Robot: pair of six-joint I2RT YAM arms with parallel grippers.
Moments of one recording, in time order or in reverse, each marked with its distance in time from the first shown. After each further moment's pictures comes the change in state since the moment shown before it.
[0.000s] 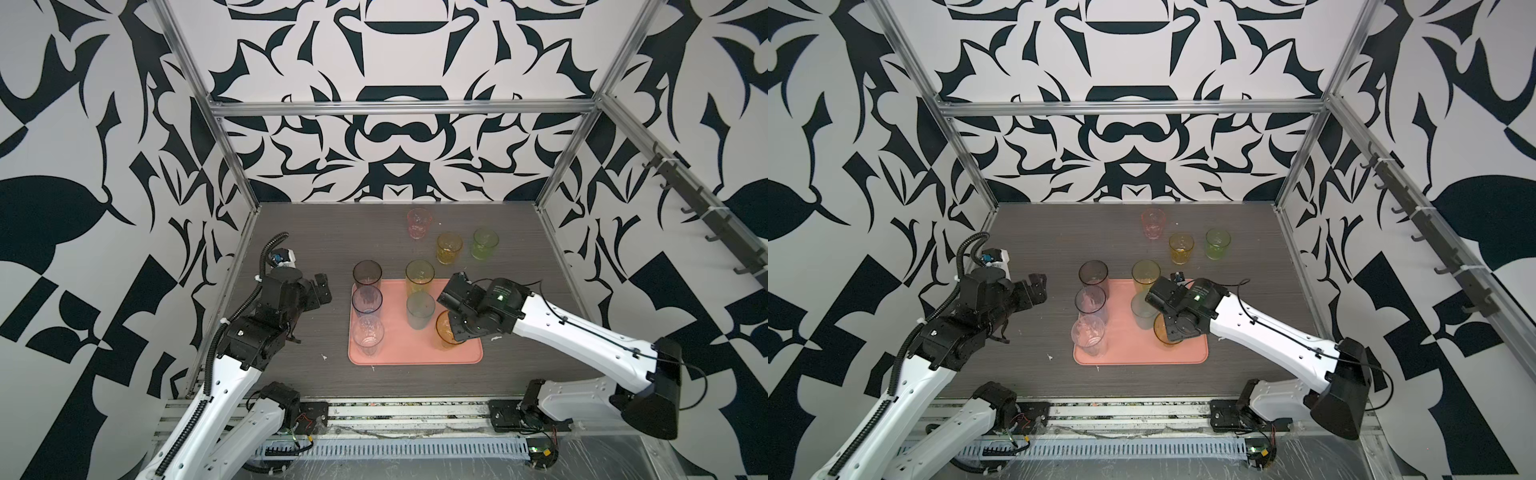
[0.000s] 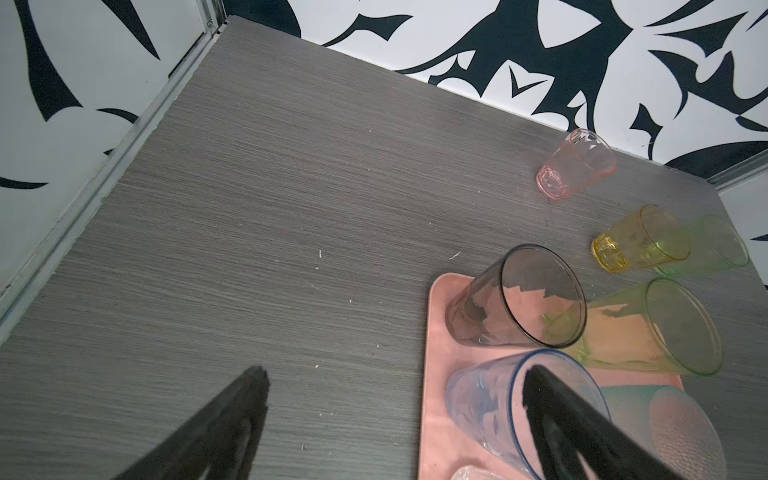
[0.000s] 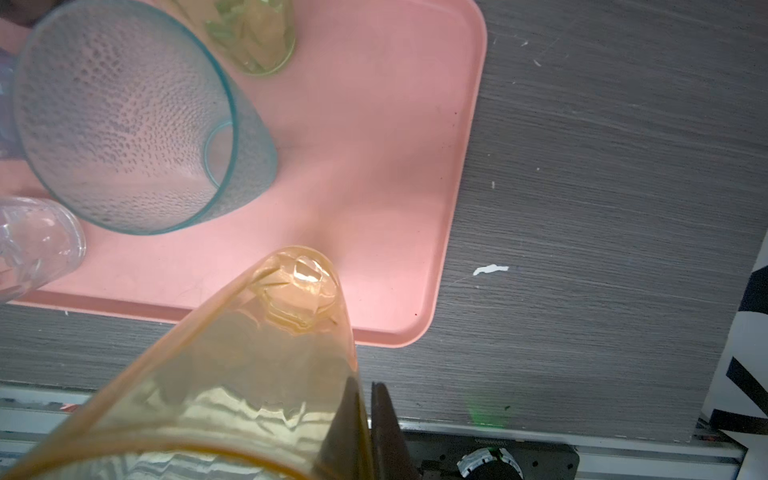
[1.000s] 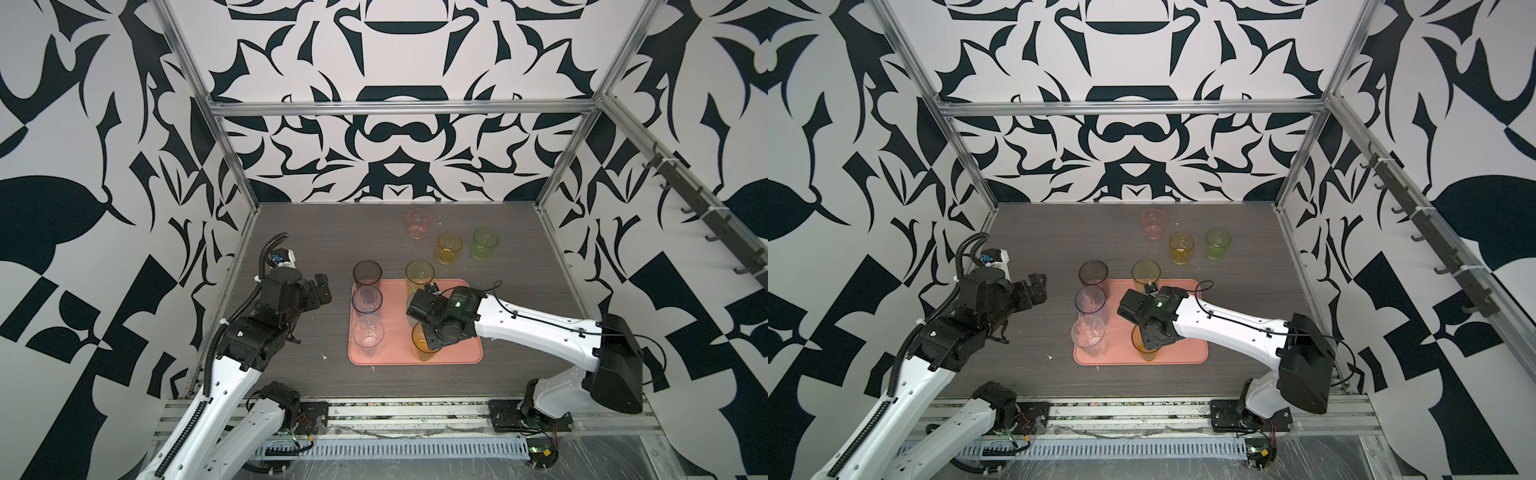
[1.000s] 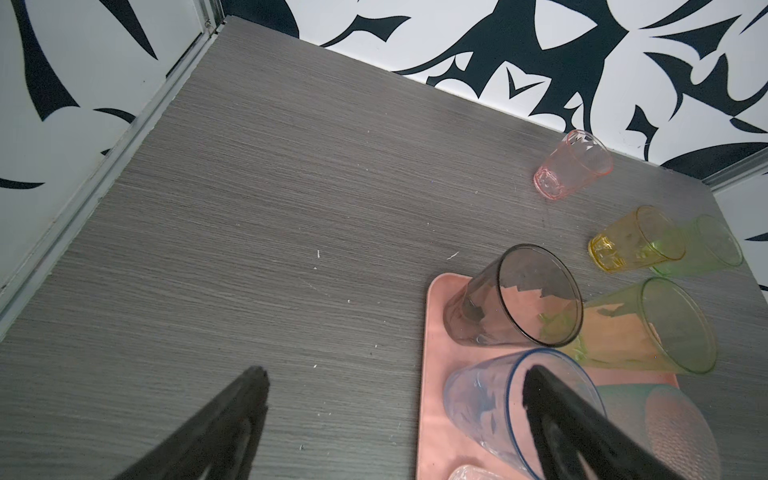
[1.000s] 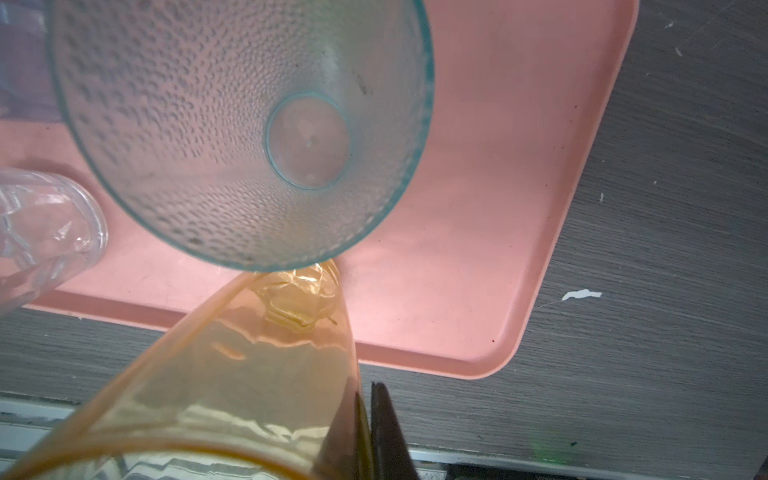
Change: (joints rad) left arm 0.000 -0.005 -0.001 0.000 0.005 -0.001; right arm 0.103 0.188 0.008 0.129 -0.028 0.045
